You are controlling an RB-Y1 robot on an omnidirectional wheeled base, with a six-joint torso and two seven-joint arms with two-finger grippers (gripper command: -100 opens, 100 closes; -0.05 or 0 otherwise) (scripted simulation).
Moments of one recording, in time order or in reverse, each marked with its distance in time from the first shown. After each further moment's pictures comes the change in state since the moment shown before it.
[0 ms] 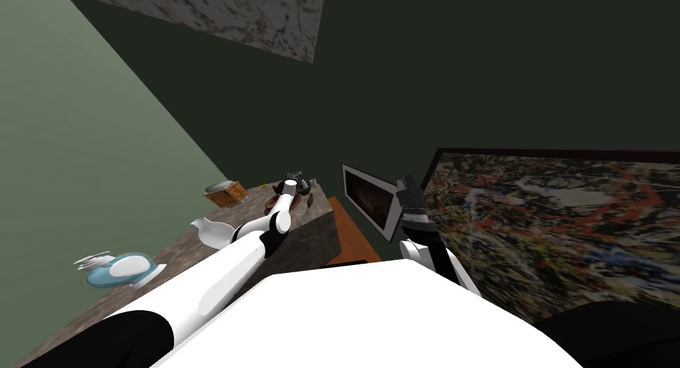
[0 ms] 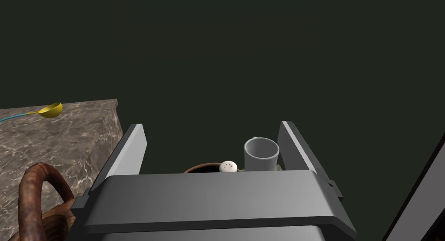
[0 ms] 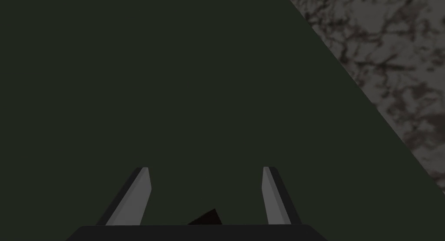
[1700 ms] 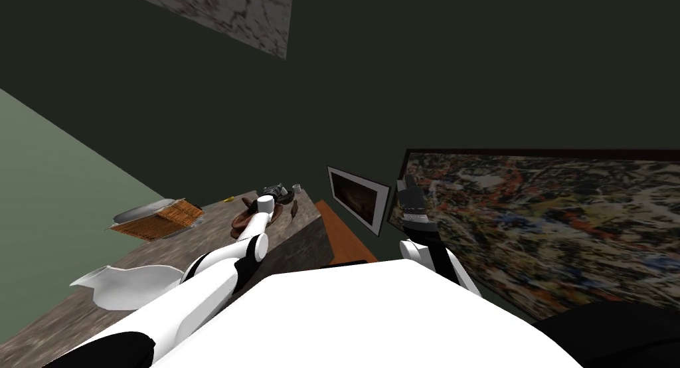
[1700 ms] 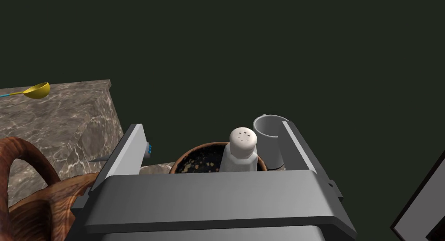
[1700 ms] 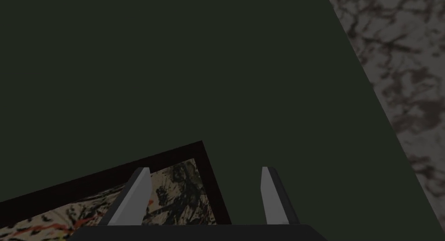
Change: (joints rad) left arm 0.310 0.190 -0.096 -0.136 0.394 0.000 -0.126; right arm 0.000 0.000 0.000 0.000 0.000 0.000 0.000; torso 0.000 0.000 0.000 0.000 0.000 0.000
